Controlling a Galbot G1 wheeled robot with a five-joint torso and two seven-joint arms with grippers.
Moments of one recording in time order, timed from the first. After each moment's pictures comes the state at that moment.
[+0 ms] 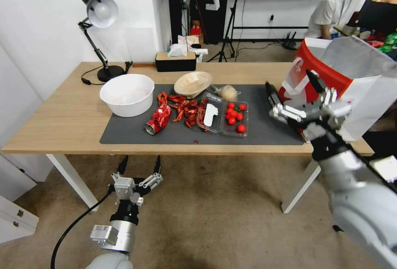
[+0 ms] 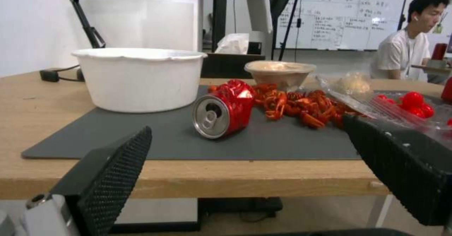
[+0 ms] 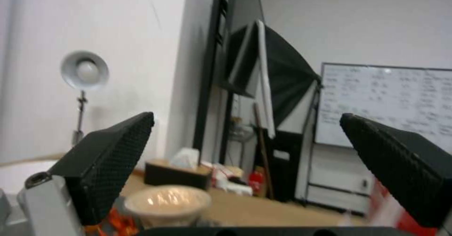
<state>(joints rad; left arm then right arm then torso) 1.75 -1.57 -0.54 -2.13 -0.14 -0.21 0.13 -1.56 0.83 0.55 2.39 0.42 0.20 0.24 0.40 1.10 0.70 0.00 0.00</state>
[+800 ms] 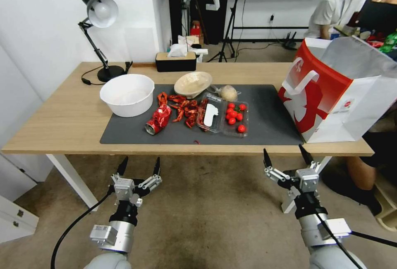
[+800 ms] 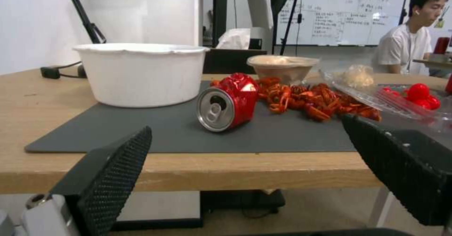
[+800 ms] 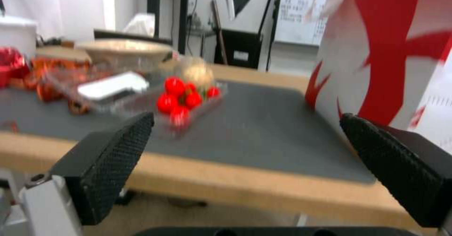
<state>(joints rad) 1.74 -1.55 -0.55 -2.11 -0.15 -0.21 0.13 -1.75 1.06 0.44 2.18 0.18 0.20 0.30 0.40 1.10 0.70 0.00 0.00</state>
